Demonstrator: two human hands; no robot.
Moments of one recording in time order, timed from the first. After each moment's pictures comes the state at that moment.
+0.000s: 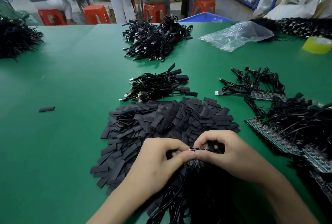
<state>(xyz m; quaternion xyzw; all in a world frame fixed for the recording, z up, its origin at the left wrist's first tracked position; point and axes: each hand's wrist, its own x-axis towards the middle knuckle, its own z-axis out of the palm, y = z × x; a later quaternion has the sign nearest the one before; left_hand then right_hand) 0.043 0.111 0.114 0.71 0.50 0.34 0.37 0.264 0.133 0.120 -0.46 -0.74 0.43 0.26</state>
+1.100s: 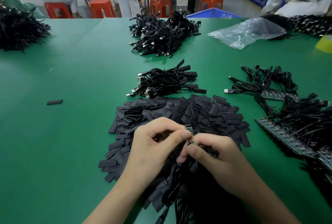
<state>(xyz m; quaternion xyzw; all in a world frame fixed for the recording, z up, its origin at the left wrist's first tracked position) 0.027 0.117 0.118 0.60 0.43 0.54 0.40 0.215 0.112 0.116 -0.39 -0.74 0.42 0.37</state>
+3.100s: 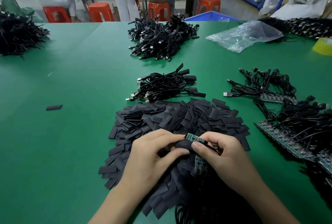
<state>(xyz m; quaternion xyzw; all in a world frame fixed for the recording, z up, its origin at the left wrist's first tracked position) 0.014 0.120 0.099 0.75 0.44 0.47 0.16 0.223 0.121 0.103 -0.49 -0.67 0.40 0.38</state>
